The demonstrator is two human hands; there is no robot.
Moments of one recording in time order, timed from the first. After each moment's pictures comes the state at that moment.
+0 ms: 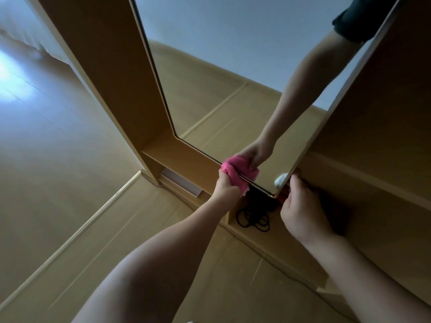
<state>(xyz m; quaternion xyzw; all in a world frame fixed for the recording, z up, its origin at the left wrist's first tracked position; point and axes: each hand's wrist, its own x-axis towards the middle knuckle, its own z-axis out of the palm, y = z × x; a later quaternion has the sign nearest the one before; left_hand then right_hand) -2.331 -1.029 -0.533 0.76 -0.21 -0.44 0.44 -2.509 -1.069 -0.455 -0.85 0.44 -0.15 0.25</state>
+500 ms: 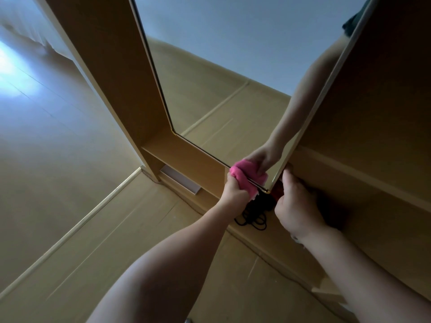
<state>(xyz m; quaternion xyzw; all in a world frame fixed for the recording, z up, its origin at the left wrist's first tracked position) -2.374 -1.031 -0.530 0.74 -0.20 -0.46 0.45 -2.517 -1.074 -0.456 -0.87 0.42 -0.13 0.23</state>
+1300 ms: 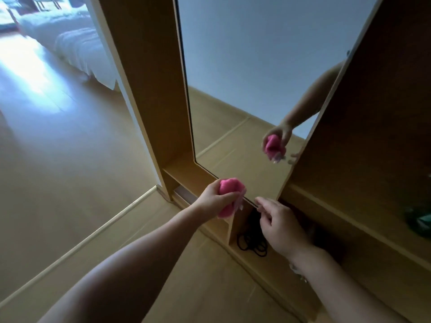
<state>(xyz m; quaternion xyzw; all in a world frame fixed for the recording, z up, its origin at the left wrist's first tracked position) -2.348 -0.936 -0.373 0.68 -0.27 -0.45 0.52 -2.528 -1.021 -0.356 -0.89 0.27 -0.15 0.33</state>
